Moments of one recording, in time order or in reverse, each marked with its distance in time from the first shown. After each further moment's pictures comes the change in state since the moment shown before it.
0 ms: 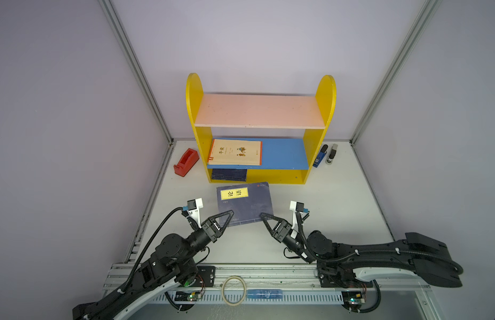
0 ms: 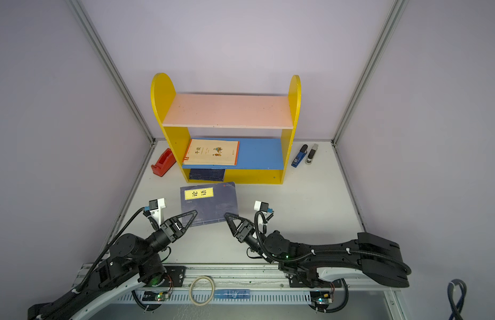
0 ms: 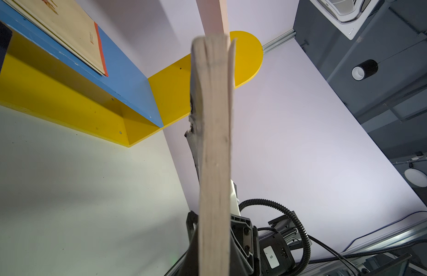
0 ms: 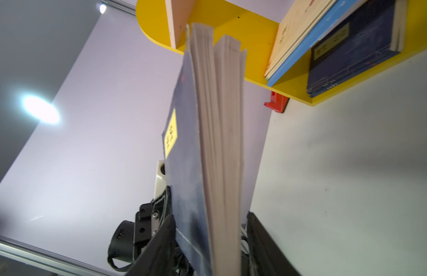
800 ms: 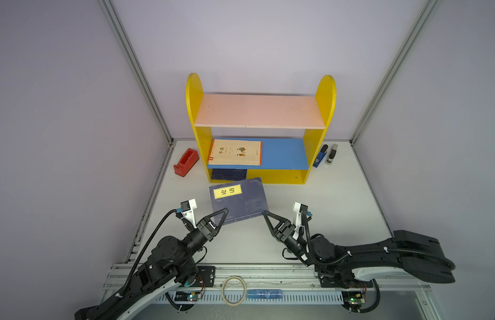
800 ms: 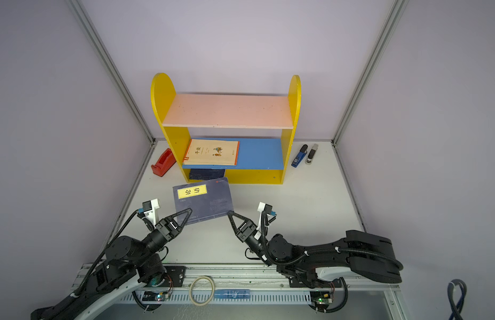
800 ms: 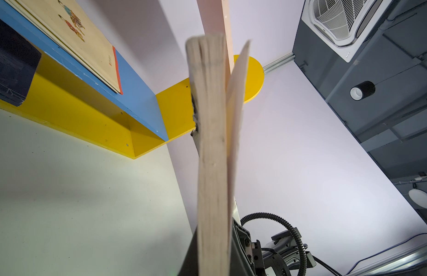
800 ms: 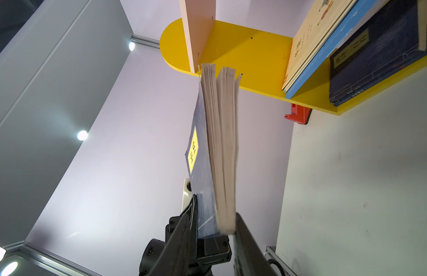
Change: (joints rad) left arm 0.023 -0.056 0.000 -0.048 -0.049 -0.022; right arm 0.028 0.070 -0.042 0.224 0.096 0.023
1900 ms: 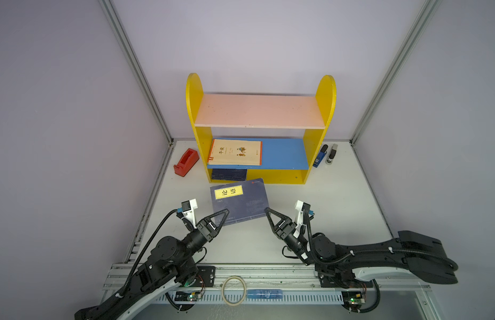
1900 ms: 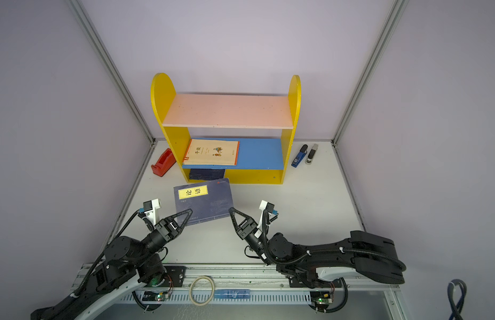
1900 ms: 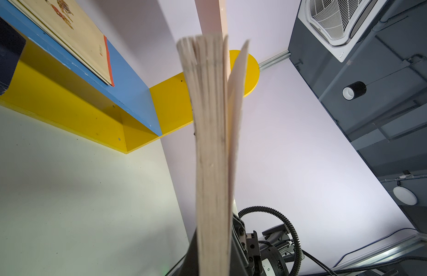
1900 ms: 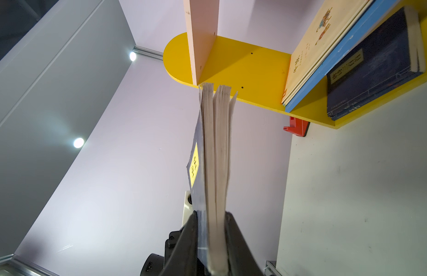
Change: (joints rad) left arm 0.002 0.000 0.001 0.012 0.039 -0.026; right arm 0.000 -0.019 0.042 -0.052 0.037 -0.027
